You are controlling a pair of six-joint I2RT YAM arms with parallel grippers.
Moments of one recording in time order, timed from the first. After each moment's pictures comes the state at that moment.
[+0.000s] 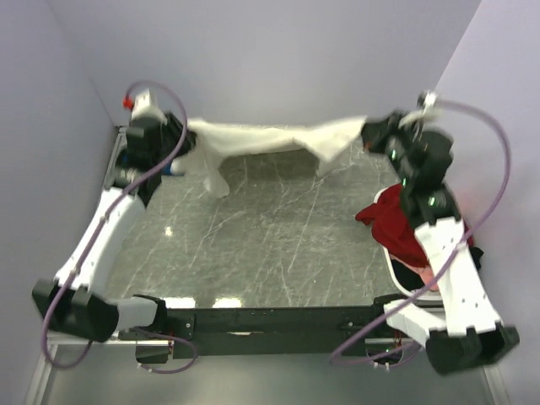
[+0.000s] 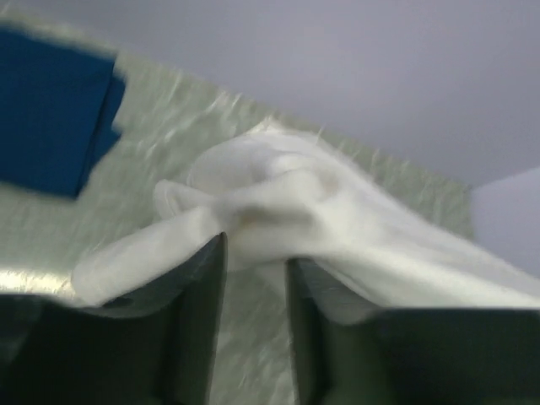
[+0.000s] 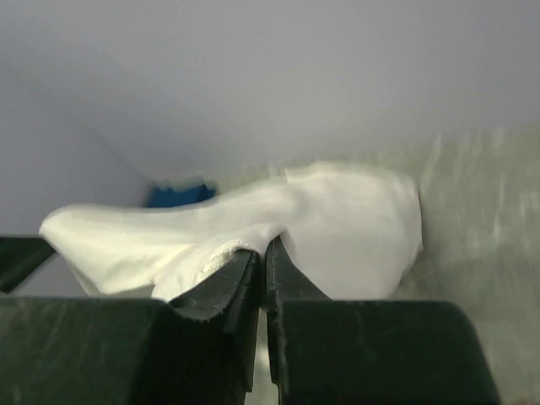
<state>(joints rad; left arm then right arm) -0.23 1.30 1.37 -0.32 -0.11 -0.57 0.16 1.11 1.34 -0.18 -0.09 0.47</state>
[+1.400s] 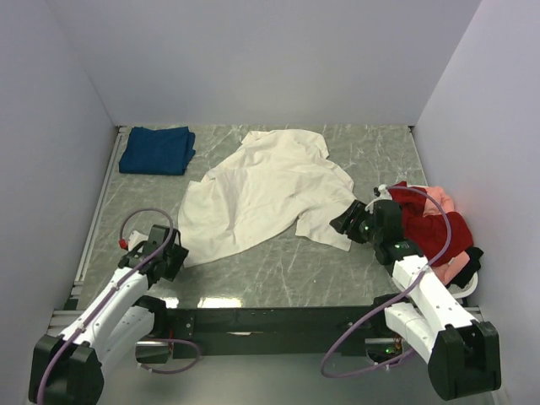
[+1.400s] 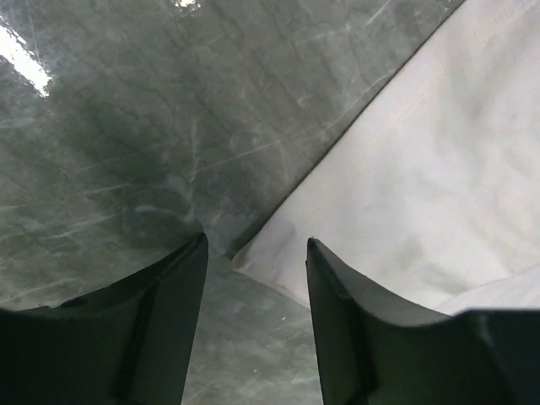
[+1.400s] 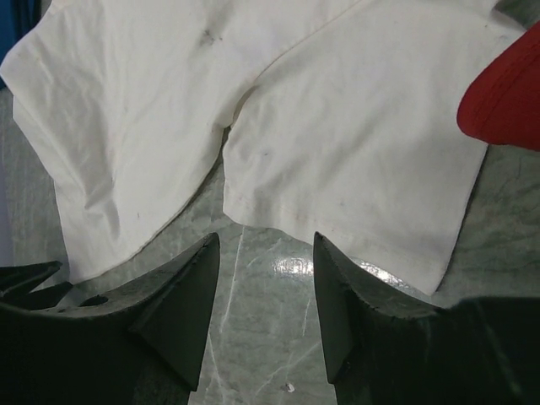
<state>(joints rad) -0.25 0.80 0.36 -0.64 -0.26 -1.33 0.15 0.88 0.44 -0.16 -0.23 0.65</state>
